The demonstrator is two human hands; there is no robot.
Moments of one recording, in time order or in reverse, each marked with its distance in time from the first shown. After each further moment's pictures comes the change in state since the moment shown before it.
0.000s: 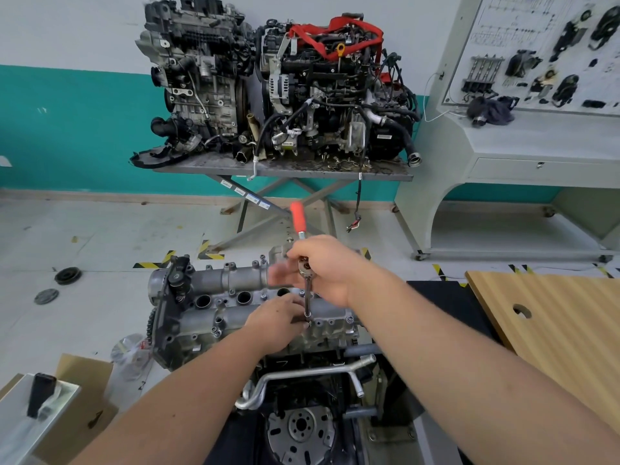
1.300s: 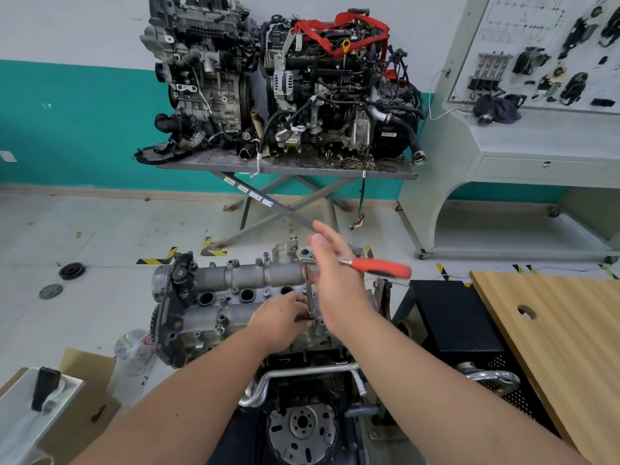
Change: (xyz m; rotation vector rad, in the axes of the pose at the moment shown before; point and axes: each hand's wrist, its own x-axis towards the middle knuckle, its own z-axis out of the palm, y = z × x) left_hand -0.002 0.004 -0.002 0.016 0.013 0.055; right_hand 0.005 0.052 0.004 0.126 0.330 -0.480
